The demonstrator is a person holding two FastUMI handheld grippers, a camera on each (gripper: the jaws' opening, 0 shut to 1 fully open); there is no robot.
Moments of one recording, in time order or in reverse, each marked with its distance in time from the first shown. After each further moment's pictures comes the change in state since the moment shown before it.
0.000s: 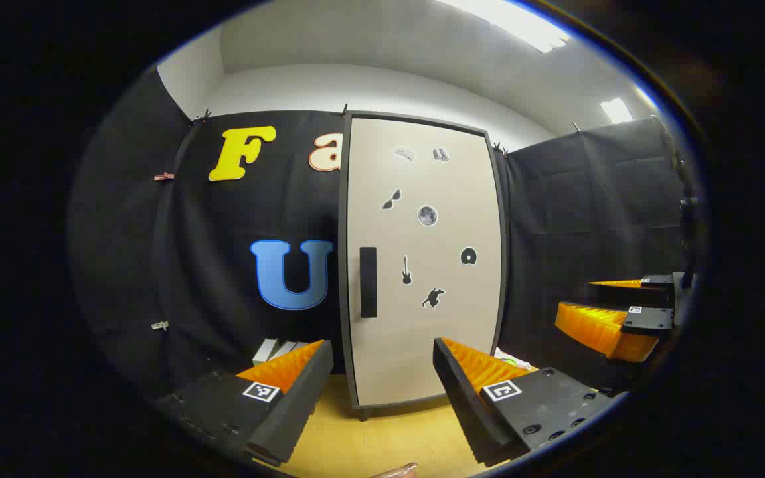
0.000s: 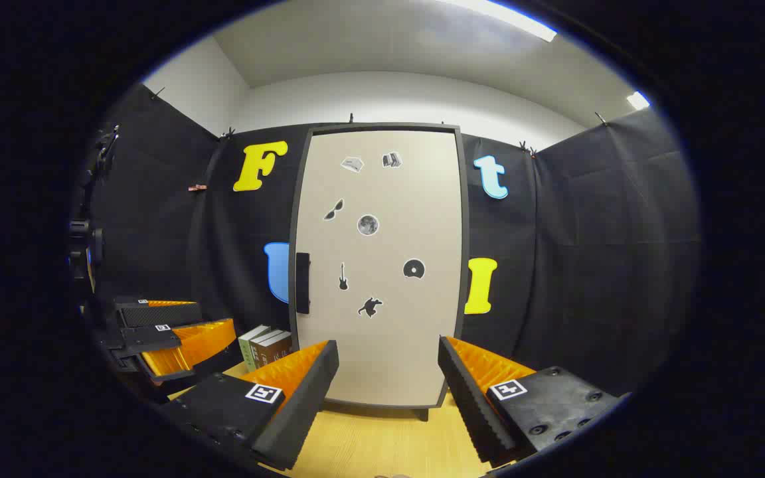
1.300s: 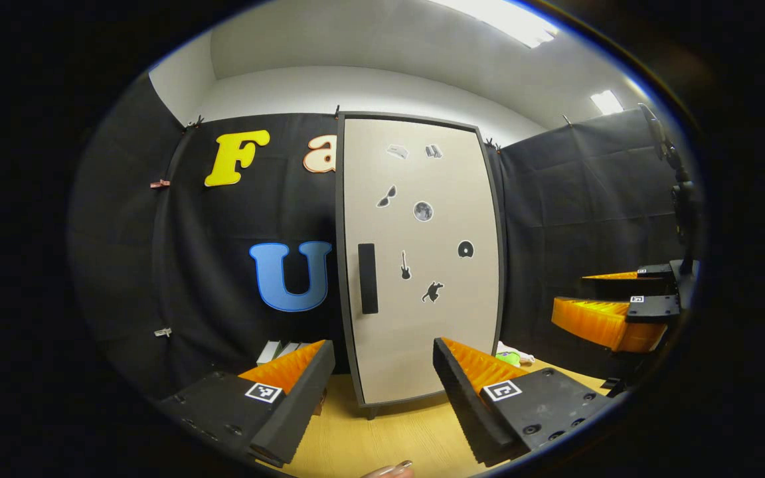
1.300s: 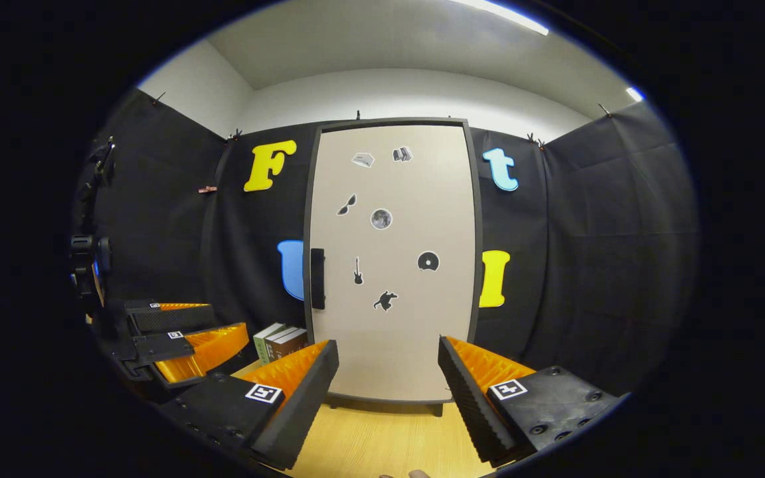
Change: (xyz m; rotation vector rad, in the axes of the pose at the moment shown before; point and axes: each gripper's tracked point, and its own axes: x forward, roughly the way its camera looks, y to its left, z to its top) left arm -0.001 -0.001 -0.003 0.038 0.024 -0.013; right arm -0.003 0.010 -0.012 0.020 0.013 0.033
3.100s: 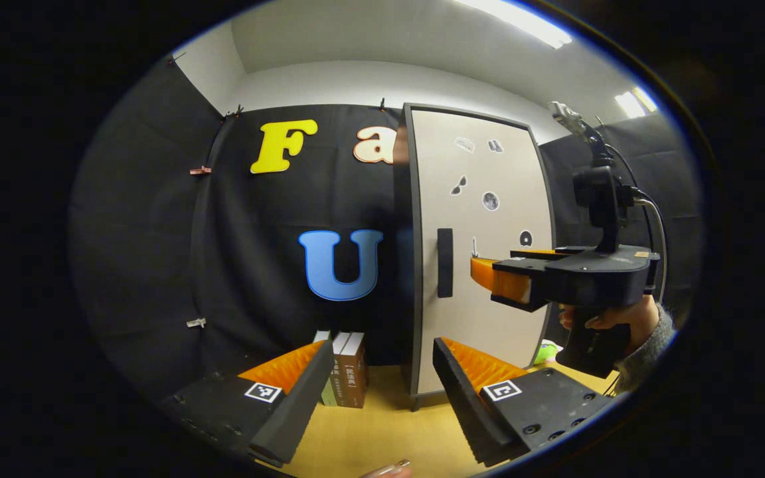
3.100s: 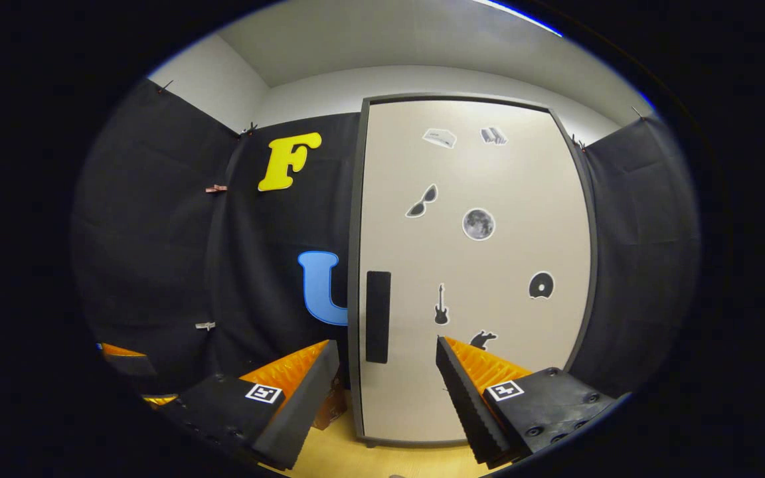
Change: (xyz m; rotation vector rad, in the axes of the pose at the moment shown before) left arm -0.019 0.022 -0.013 -0.034 0.037 0.181; right arm 0.189 0.142 0.000 0.011 -0.034 0.102
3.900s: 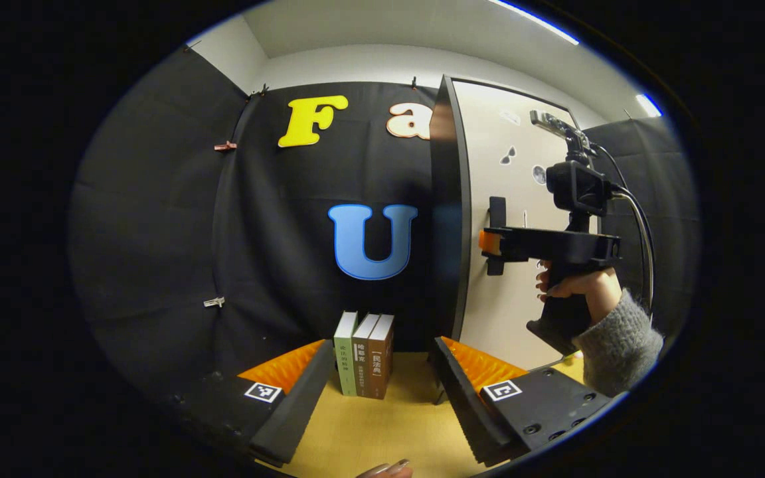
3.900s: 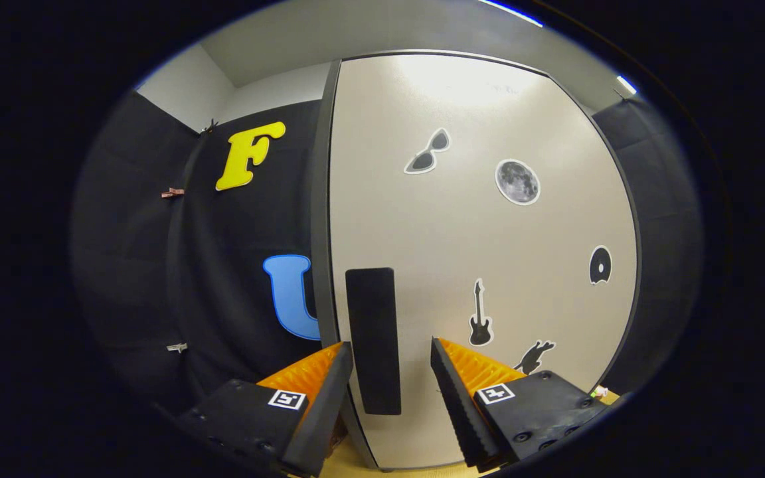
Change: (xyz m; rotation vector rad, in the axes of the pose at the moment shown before) left arm -0.001 0.017 -0.020 -0.045 0.109 0.126; right arm 0.108 -0.005 -0.020 0.075 -0.019 -0.136
